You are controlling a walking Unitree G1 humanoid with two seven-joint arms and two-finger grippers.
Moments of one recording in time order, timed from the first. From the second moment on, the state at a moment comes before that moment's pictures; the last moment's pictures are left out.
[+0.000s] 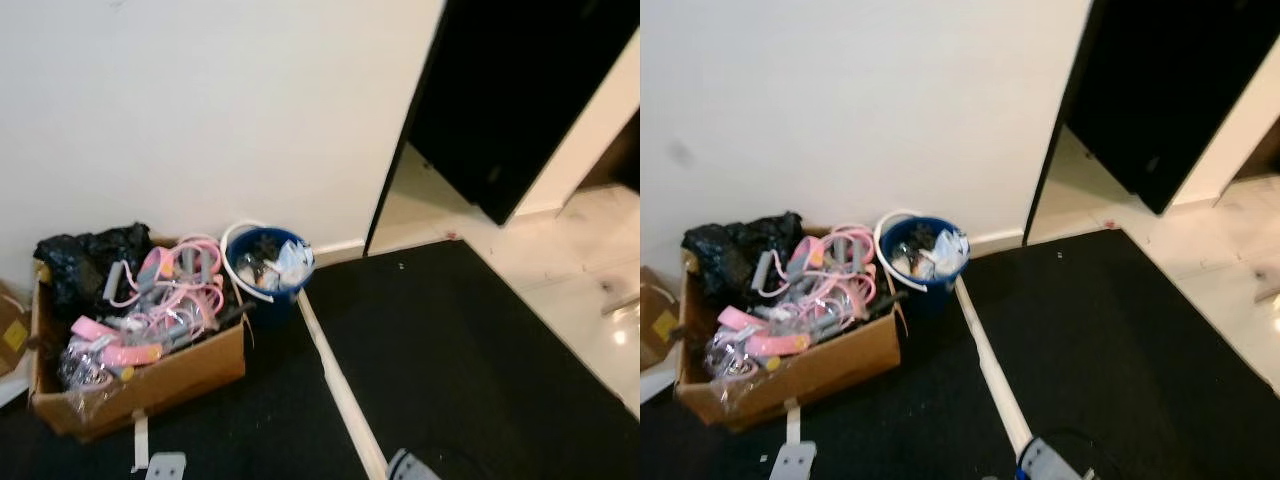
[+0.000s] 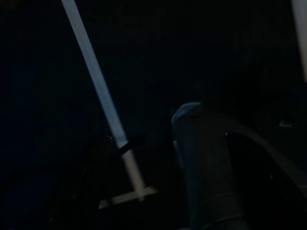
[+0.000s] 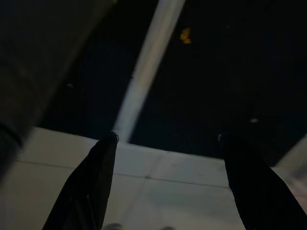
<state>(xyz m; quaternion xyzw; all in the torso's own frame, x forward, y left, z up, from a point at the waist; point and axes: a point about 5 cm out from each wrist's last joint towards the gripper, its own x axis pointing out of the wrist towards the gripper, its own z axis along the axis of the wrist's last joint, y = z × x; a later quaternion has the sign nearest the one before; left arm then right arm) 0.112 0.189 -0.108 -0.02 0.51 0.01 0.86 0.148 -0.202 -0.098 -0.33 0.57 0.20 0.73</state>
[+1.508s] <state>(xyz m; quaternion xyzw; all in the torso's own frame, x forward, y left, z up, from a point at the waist) 0.112 0.189 -0.109 -0.02 0.52 0.00 0.86 0.139 -0.199 -0.102 -0.32 0.57 0.20 0.72</state>
